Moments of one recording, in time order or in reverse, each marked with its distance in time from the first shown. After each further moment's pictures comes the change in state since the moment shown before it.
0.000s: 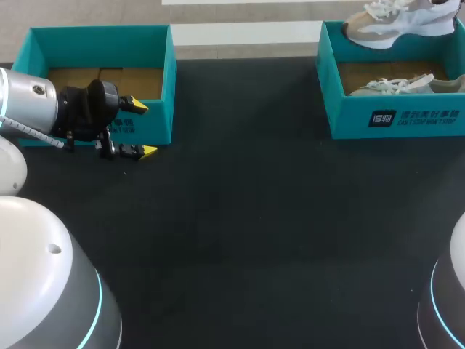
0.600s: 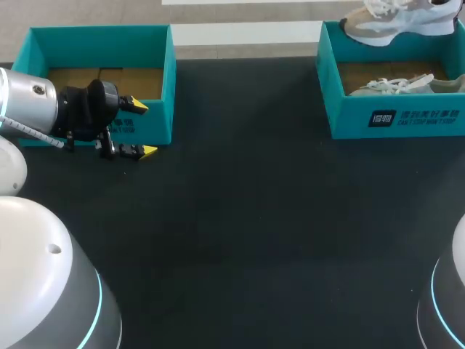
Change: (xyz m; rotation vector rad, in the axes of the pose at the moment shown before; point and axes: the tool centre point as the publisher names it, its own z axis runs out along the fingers) left arm 0.000 0.000 0.000 0.000 0.000 0.000; right arm 0.000 -0.005 0.001 -0.017 0.016 0.094
